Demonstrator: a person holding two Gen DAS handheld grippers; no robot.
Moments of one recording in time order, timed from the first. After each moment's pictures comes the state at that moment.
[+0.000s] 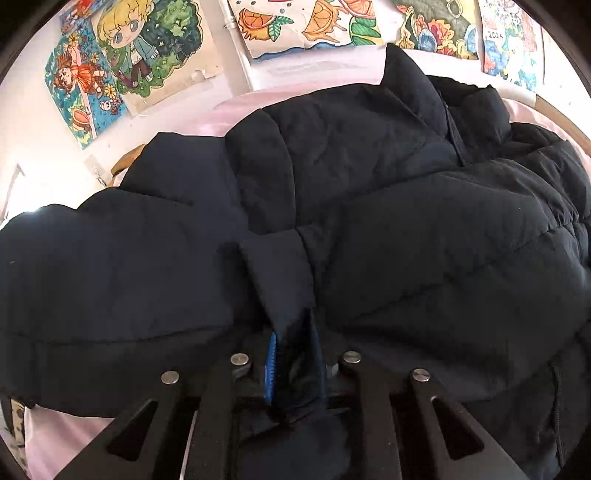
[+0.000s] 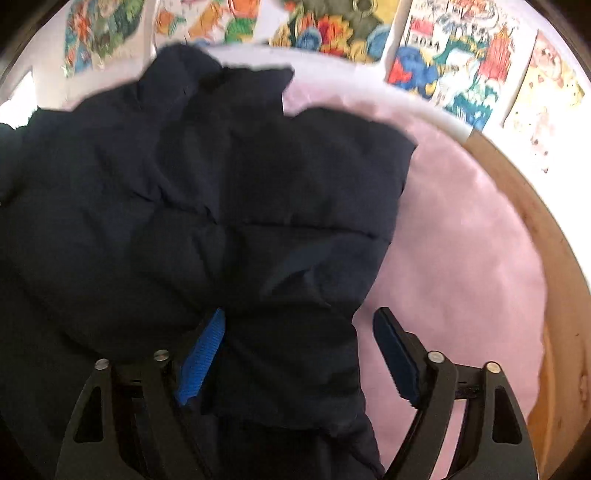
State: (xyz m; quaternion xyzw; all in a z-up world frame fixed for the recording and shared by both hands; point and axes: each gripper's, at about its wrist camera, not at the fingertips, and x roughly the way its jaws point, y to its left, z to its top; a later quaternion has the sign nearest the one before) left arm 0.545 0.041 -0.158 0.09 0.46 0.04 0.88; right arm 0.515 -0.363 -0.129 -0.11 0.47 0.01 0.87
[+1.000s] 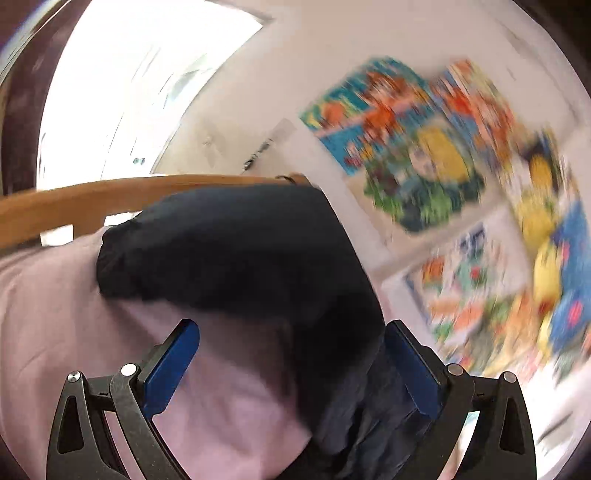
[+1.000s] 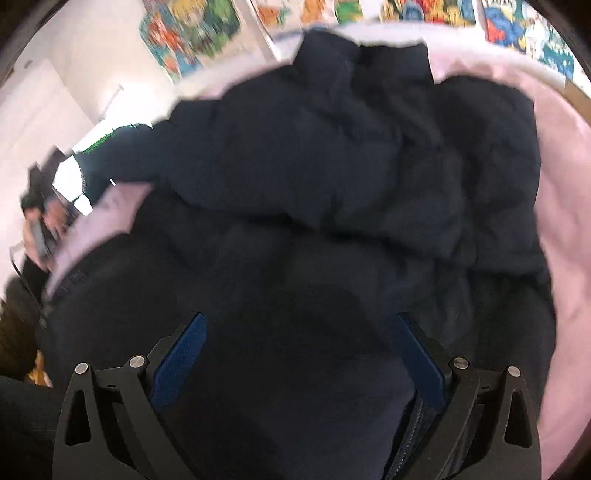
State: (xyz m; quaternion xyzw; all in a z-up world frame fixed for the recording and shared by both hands) left arm 0.431 0.332 -0.098 -0.49 0.21 0.14 0.83; right arm 0.419 -0.301 -0.112 0.05 0.55 0.24 0.80
